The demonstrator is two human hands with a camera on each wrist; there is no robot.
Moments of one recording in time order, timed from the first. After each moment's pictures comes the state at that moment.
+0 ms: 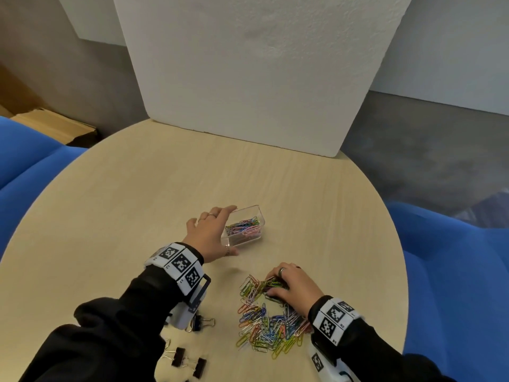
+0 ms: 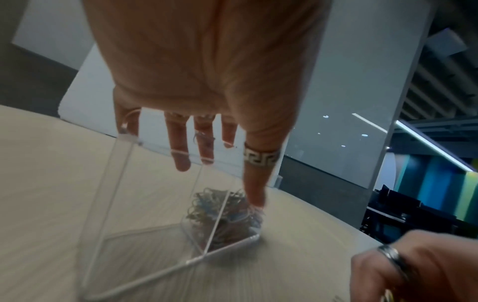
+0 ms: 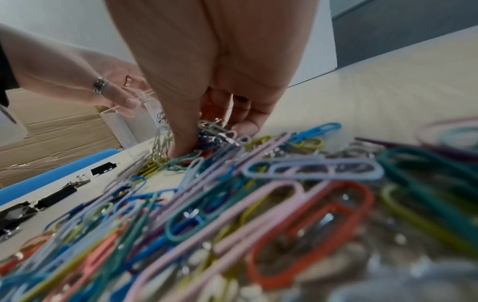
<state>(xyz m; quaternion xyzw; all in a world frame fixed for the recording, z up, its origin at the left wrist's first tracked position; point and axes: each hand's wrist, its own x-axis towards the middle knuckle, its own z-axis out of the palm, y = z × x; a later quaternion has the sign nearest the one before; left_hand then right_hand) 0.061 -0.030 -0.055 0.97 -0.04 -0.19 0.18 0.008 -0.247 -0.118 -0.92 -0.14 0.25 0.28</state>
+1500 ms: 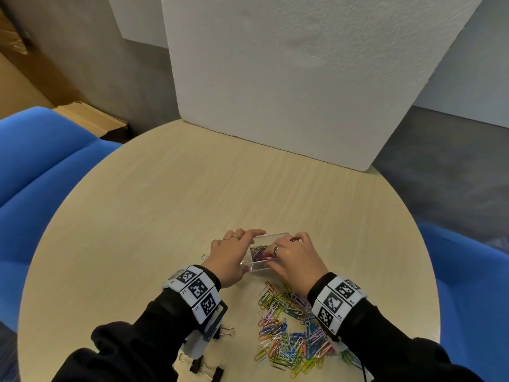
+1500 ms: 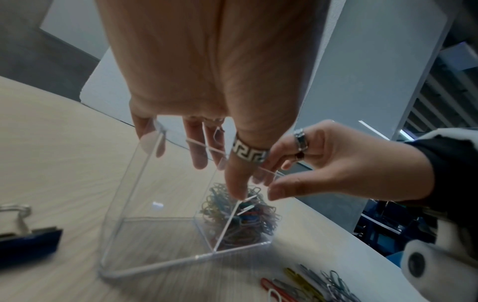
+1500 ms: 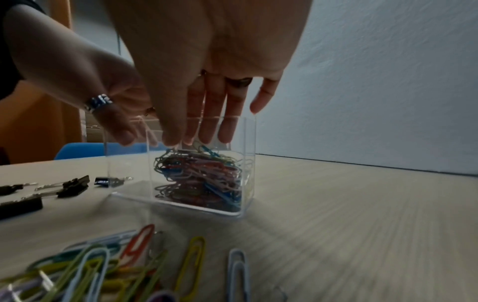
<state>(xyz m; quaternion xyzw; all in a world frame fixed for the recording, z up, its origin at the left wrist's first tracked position) 0.039 -0.021 -0.066 0.95 -0.07 -0.18 0.24 0.064 -0.192 -0.078 -0.94 -0.34 0.02 0.08</state>
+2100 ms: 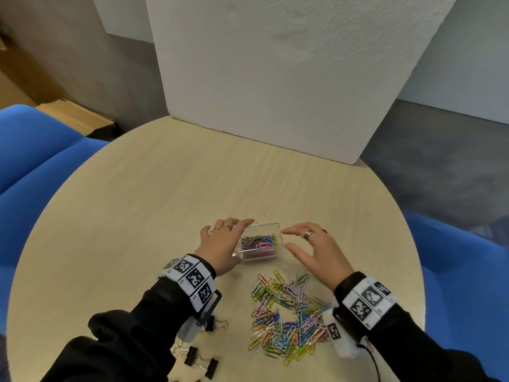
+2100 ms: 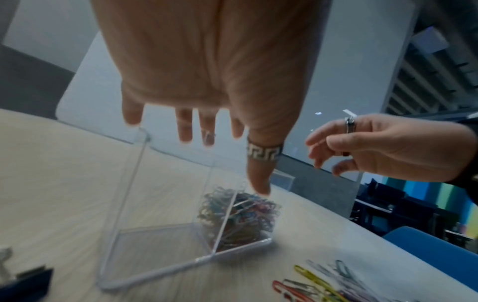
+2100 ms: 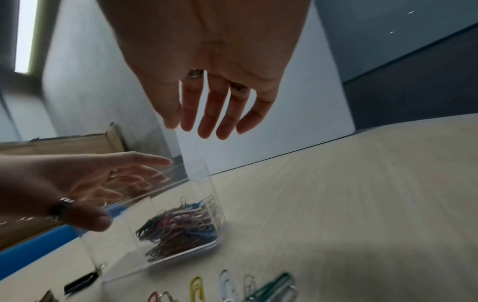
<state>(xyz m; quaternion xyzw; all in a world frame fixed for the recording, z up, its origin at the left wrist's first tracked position) 0.045 -0.022 -0.063 0.97 -0.06 -0.18 0.17 0.050 -0.237 -0.048 -0.92 -0.19 0.06 0.33</state>
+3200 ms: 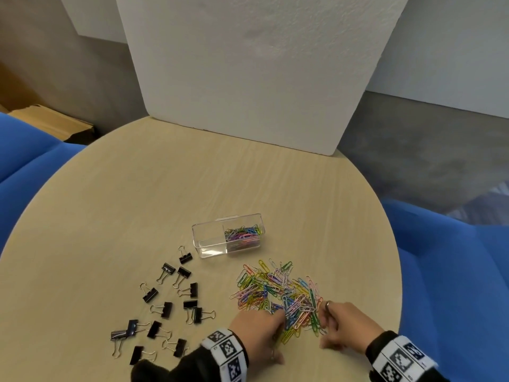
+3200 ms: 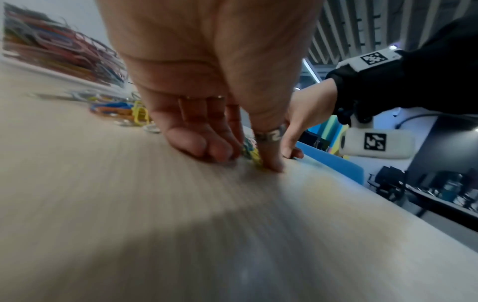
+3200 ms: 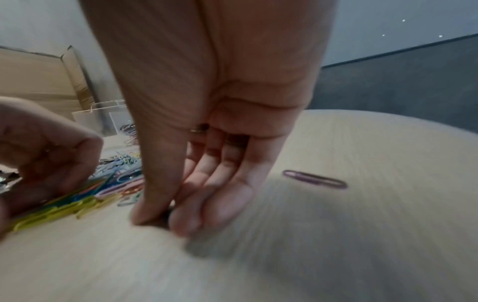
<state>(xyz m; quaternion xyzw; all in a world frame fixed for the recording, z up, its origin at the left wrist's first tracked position) -0.066 -0.115 -0.106 0.89 -0.26 -0.34 0.13 -0.053 -0.327 -0.096 -0.88 -0.01 0.41 0.22</state>
